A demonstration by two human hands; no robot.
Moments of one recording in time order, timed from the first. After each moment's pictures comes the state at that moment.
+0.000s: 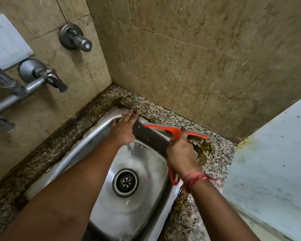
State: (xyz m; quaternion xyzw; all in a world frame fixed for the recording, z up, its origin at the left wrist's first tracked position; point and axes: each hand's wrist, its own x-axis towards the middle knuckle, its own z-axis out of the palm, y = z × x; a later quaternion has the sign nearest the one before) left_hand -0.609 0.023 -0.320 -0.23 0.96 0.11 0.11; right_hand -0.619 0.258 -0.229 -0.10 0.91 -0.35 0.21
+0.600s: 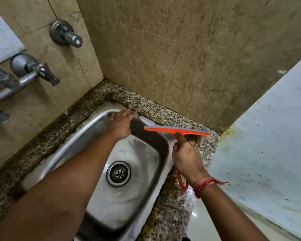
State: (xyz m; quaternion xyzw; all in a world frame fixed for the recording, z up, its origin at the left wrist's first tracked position) left_hand -0.605 0.062 -0.295 -0.20 0.97 0.10 0.09; right_hand -0.610 0.328 -0.245 -0.19 0.92 -0.31 0.16
